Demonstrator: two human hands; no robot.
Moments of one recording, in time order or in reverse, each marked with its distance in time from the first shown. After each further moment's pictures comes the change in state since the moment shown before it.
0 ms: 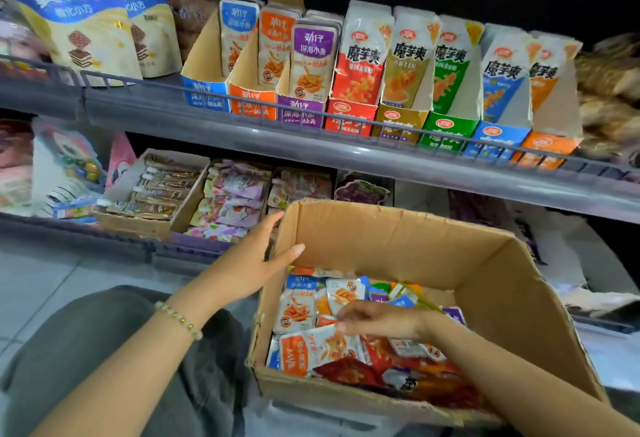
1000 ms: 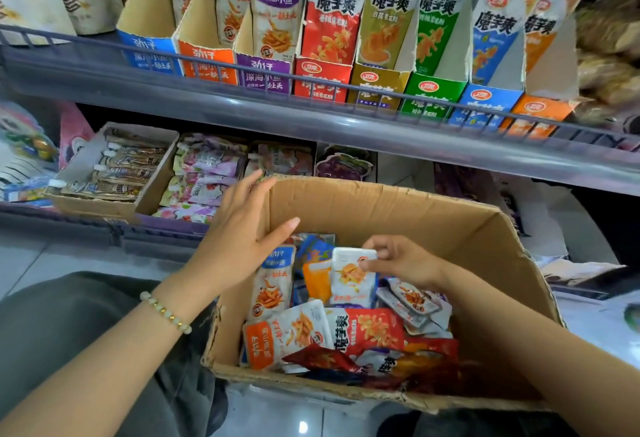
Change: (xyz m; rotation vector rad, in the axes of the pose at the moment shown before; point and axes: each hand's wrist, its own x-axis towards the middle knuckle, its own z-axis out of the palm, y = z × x) left_hand 0.023 0.010 0.027 0.182 0.201 0.147; right_hand -0.014 0.030 -0.059 0.334 0.323 -0.195
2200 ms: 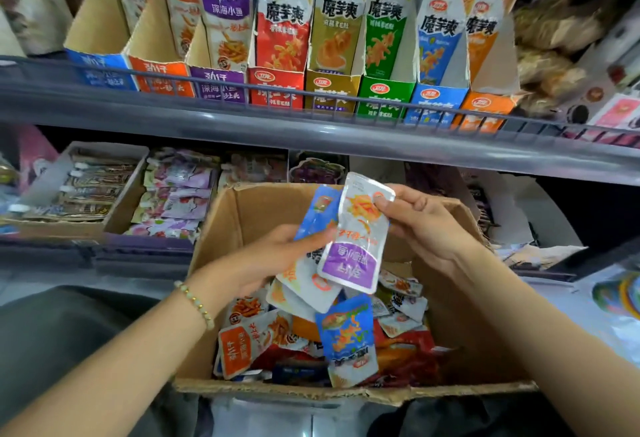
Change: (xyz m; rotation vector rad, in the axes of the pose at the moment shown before) left_hand 0.011 0.074 0.029 -0.821 -0.591 -0.283; right_hand -0.054 -0.049 -0.031 0.640 0.340 -0.263
